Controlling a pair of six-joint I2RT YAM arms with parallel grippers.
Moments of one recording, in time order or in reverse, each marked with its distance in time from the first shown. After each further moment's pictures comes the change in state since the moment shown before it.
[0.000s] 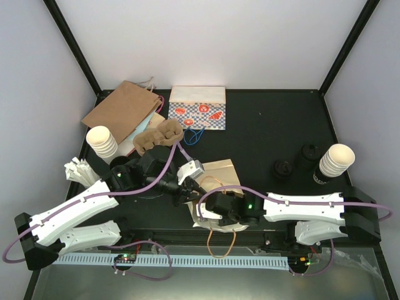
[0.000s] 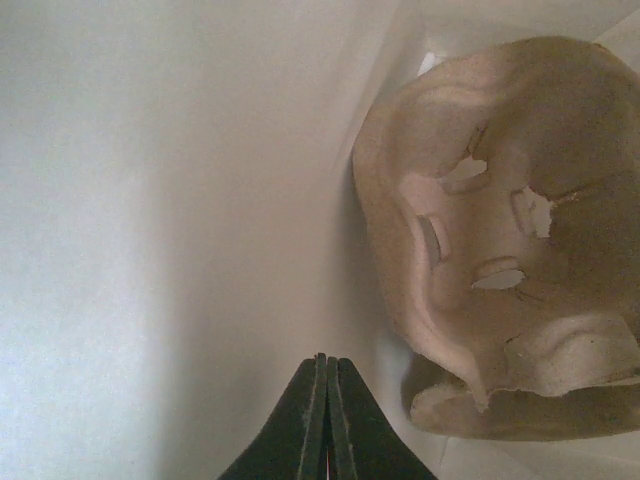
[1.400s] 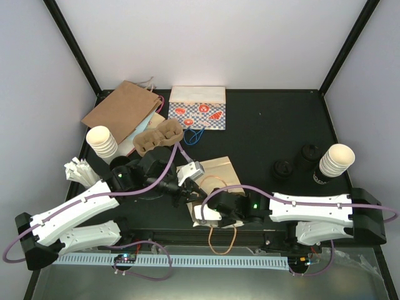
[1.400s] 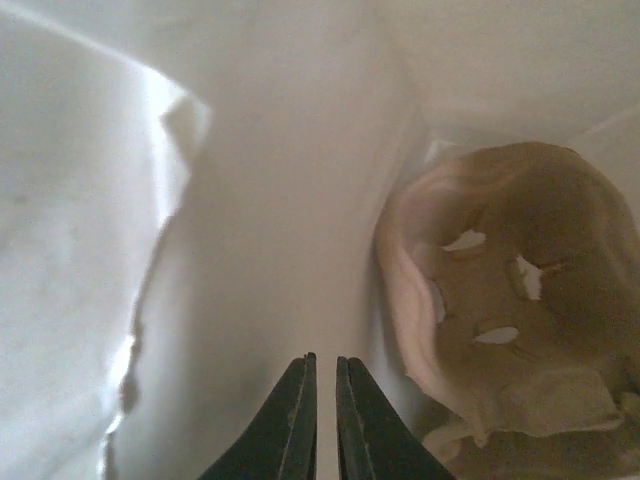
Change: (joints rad) left arm 0.000 -0.002 -0.016 -0.003 0.001 0.000; right arm 0.001 -0.061 0.005 0.051 -0.080 -0.079
